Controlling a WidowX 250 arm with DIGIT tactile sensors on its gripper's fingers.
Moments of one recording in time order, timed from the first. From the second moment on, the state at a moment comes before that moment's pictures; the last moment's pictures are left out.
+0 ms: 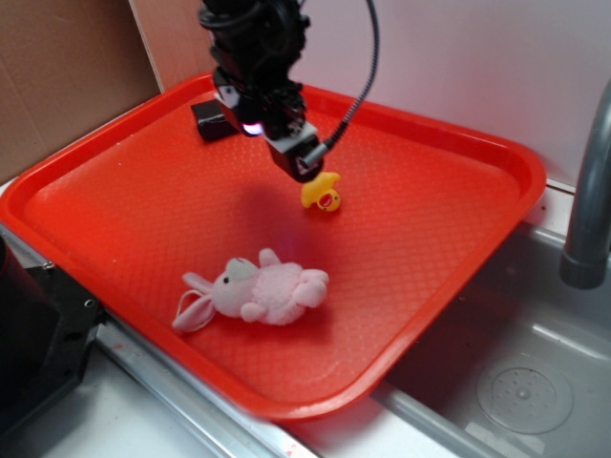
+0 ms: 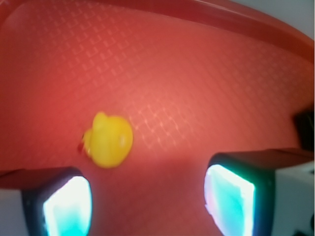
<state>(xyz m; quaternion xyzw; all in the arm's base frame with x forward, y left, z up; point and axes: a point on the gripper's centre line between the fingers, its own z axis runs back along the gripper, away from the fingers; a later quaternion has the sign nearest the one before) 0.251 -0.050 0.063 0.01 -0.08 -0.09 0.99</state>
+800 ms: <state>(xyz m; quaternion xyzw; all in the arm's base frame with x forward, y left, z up) 0.267 -0.069 0.022 -0.02 -0.05 -0.16 0.99</state>
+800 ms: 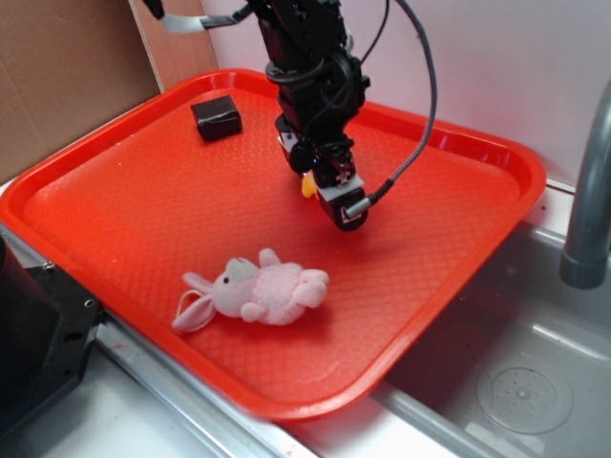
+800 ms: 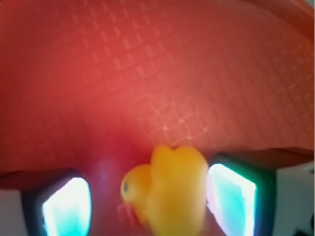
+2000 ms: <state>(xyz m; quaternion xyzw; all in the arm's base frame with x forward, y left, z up) 0.235 0.002 0.132 0.02 -0.04 0.05 1.00</state>
